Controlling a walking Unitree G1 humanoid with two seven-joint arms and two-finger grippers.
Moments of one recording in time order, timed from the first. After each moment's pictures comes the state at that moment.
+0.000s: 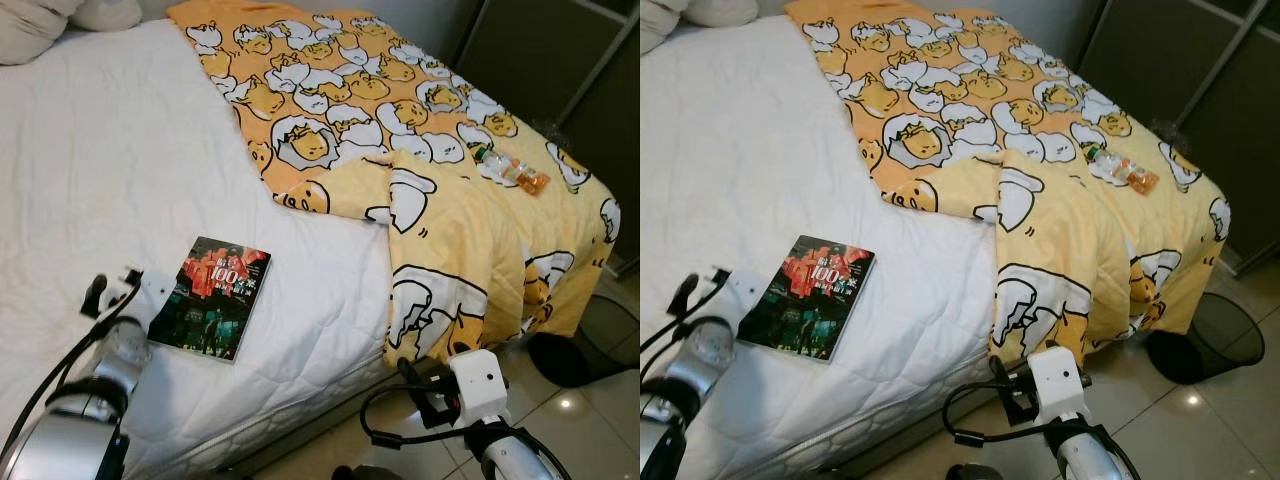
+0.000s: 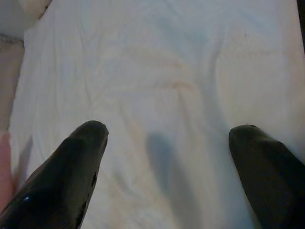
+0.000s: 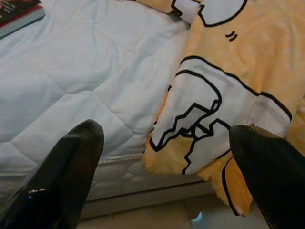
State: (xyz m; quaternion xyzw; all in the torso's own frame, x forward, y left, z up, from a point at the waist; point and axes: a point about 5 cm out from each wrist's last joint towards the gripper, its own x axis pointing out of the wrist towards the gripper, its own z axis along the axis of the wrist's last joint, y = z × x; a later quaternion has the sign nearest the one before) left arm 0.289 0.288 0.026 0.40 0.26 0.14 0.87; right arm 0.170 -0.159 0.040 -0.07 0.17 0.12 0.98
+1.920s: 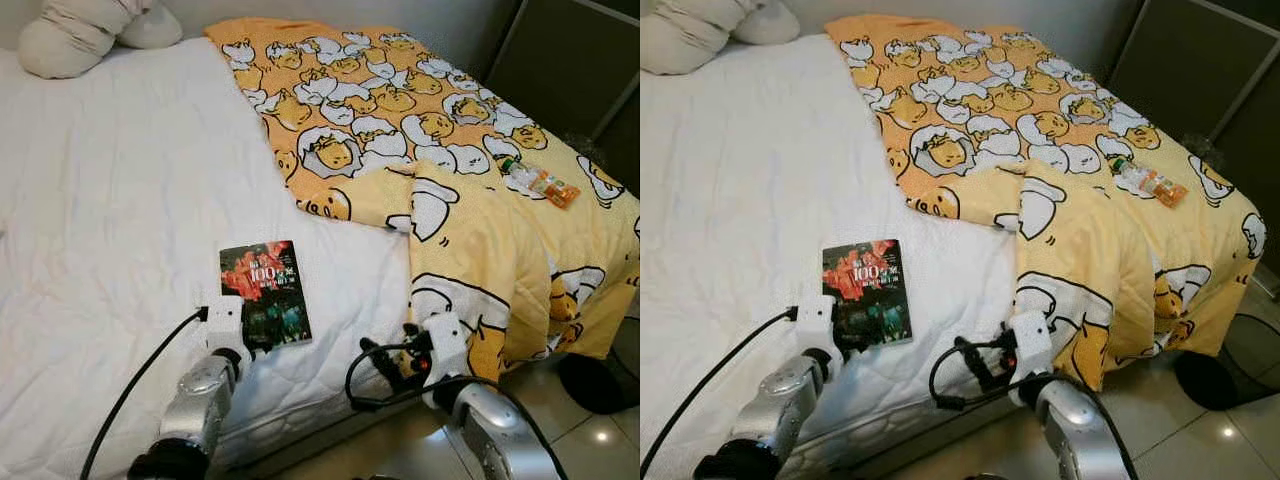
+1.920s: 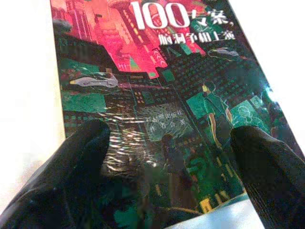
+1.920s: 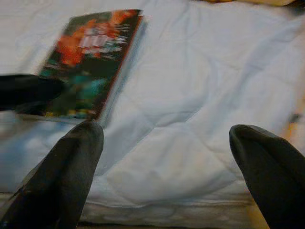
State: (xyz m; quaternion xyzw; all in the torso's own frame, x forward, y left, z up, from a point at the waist) left arm 0.267 0.148 -0.007 -0.08 0.28 -0.06 0.96; right arm 0.225 -0.138 0.019 0.07 0.20 0.26 0.94
